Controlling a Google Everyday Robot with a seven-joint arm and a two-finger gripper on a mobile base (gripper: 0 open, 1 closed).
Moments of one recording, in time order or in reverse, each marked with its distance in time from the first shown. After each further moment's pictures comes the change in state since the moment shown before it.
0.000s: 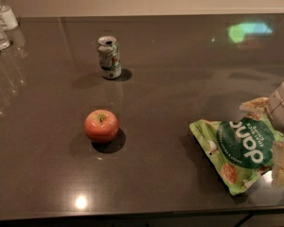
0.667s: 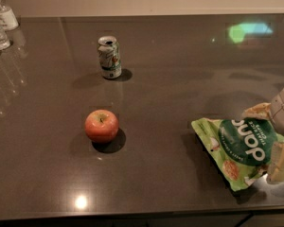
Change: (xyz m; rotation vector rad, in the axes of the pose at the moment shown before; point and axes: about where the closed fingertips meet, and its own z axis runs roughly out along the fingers) arm 0.015 0.001 0.013 -0.021 0.006 0.017
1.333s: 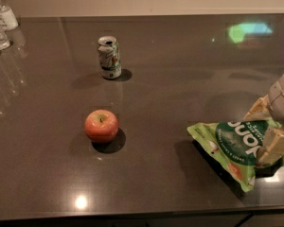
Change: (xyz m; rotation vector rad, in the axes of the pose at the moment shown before) arm -0.020 -0.014 -0.021 0.037 -0.032 0.001
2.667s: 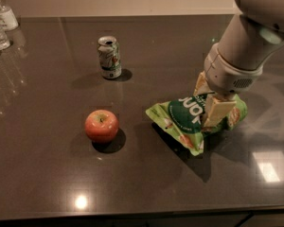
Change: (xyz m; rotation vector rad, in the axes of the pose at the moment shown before) arm -0.102 -0.063 0.004 0.038 0.035 -0.190
